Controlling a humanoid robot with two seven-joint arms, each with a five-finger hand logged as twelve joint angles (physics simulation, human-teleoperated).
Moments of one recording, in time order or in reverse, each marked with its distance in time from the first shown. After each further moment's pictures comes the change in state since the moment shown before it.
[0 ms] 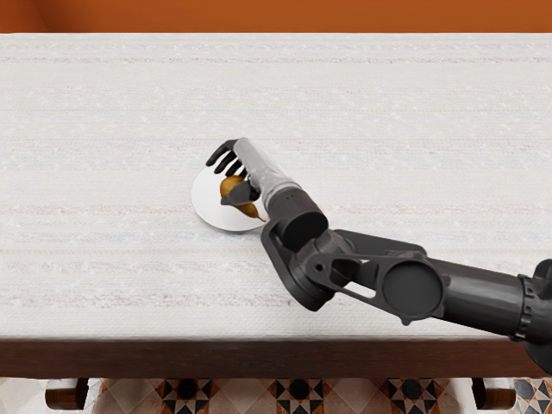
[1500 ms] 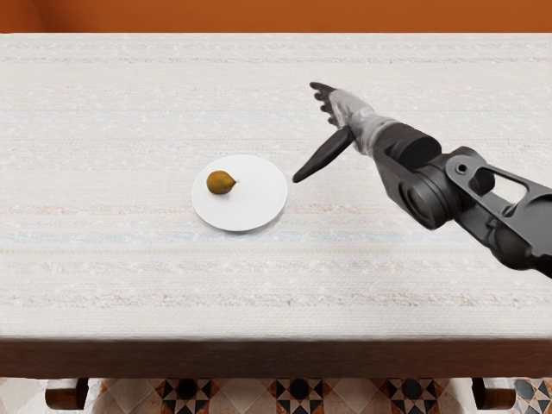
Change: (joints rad) left arm -0.026 0.000 0.003 0.000 0.000 0.000 -0.001; right arm -0.082 -0.339 0.420 0.140 0.380 0.323 0.001
